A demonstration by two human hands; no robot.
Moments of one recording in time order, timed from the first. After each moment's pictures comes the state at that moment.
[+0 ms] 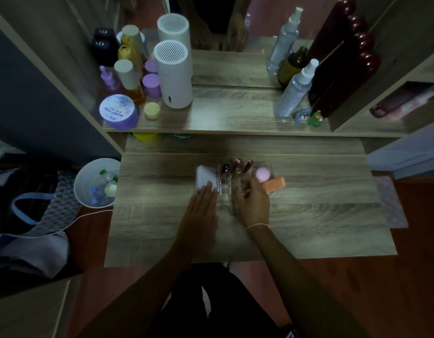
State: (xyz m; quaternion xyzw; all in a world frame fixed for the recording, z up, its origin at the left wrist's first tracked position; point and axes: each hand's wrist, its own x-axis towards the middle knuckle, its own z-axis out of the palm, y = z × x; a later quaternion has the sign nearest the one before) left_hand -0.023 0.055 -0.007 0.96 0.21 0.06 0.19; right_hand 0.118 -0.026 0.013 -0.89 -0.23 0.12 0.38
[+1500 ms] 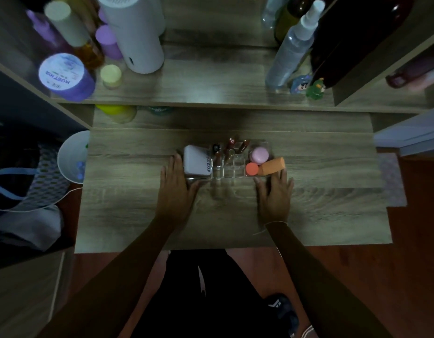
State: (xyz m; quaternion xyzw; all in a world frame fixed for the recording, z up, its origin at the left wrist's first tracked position) left_hand 0.013 0.075 -0.040 0.88 0.38 0.00 0.29; right_hand 0.182 -0.112 -0.054 -0.93 -0.23 0.12 0.26
